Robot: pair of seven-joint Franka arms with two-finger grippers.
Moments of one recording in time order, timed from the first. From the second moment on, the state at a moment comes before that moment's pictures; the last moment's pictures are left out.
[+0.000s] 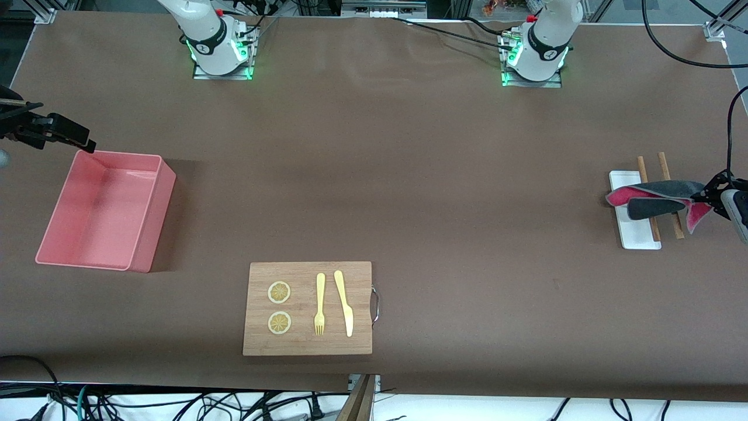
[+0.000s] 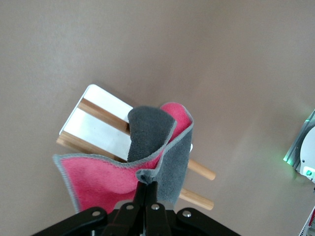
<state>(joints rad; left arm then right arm) 0.36 0.54 0.05 -1.37 0.00 1.54 1.41 -0.10 0.09 0.08 -1.48 0.01 1.51 0.06</state>
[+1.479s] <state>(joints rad) 0.11 0.42 -0.32 -1.37 -0.41 1.48 0.11 -0.06 0.30 0.17 -1.49 0.14 1.66 0.49</state>
